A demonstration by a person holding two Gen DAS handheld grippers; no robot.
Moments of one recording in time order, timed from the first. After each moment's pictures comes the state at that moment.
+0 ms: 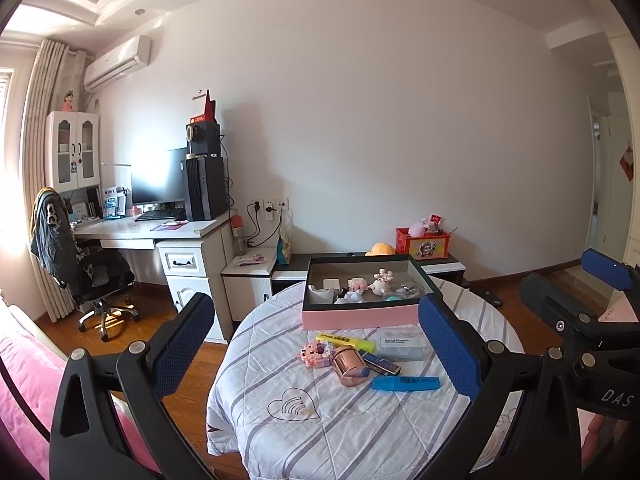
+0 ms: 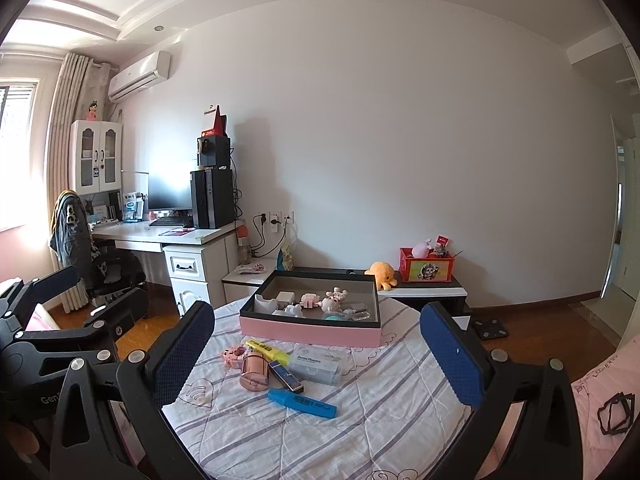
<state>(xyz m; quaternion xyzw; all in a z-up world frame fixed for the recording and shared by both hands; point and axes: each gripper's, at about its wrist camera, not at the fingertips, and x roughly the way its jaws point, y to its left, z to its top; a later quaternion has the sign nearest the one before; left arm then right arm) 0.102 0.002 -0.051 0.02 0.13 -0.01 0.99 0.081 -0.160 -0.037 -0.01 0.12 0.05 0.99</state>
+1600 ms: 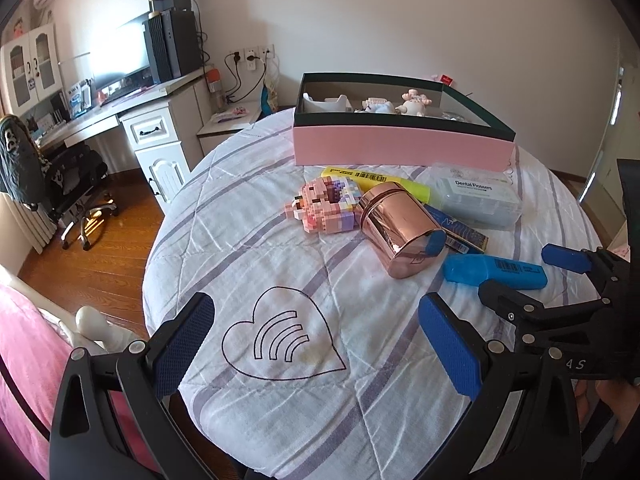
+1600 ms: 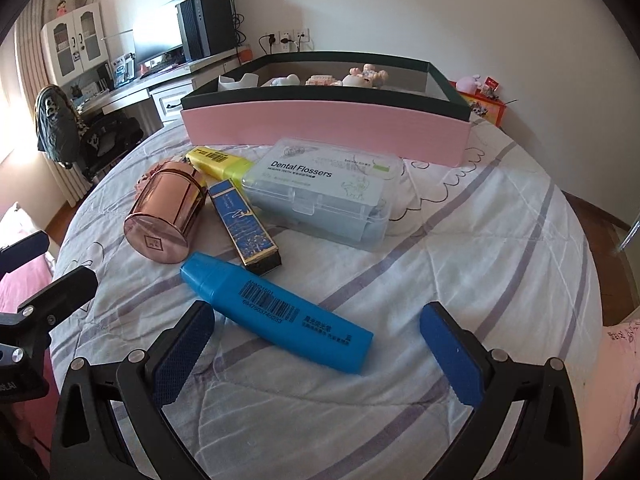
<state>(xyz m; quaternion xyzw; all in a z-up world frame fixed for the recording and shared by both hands) 0.253 0.021 -0.218 0.02 0.39 -0.02 0.92 0.271 -0.156 -0.236 -0.02 0.43 0.10 0.90</state>
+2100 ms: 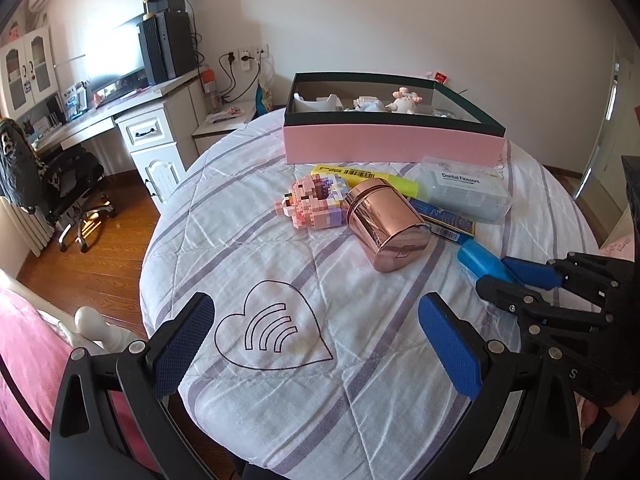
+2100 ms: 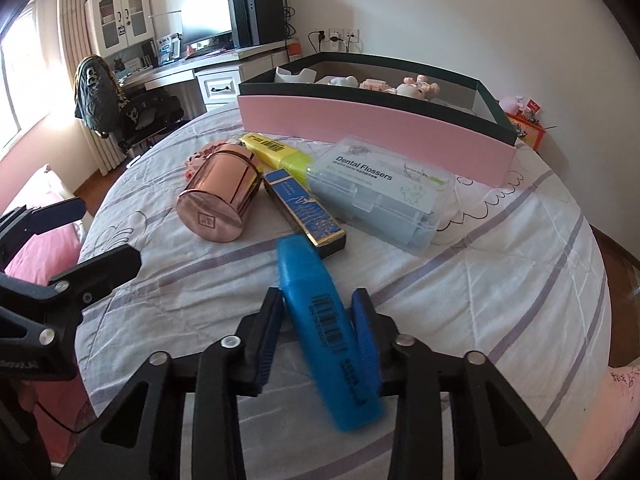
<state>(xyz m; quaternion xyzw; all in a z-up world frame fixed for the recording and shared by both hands) 0.247 0.016 -0.215 0.02 0.39 -0.03 0.92 0.258 -0.141 -0.230 -0.06 0.42 0.17 0.89</state>
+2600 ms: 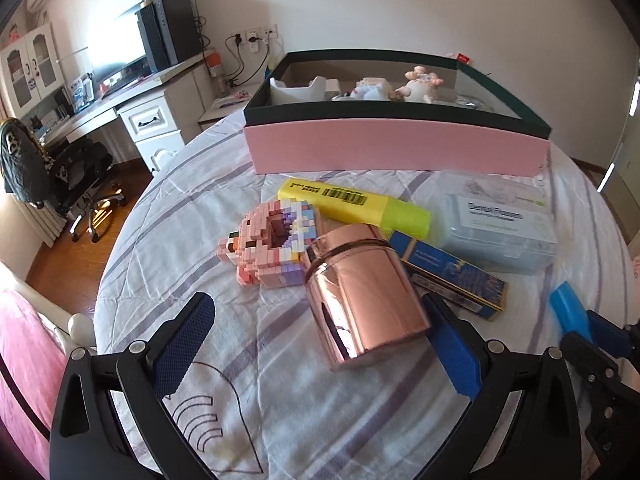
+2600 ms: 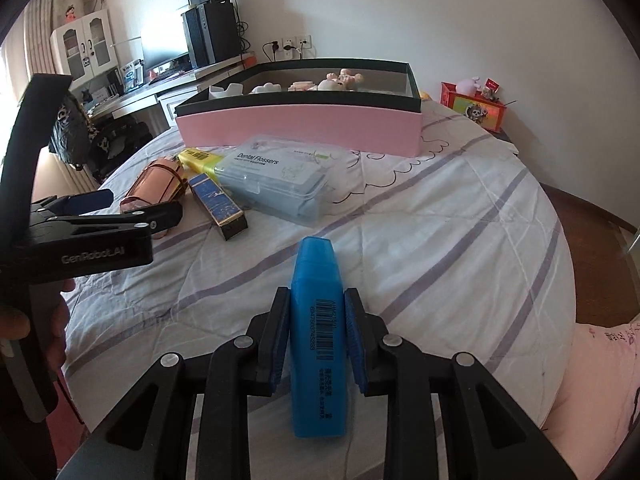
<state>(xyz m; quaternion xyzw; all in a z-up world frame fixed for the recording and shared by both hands) 0.329 -0.025 -0.238 0.03 0.43 0.02 0.90 0.254 -0.203 -0.231 -0.01 0.41 0.12 0.90</state>
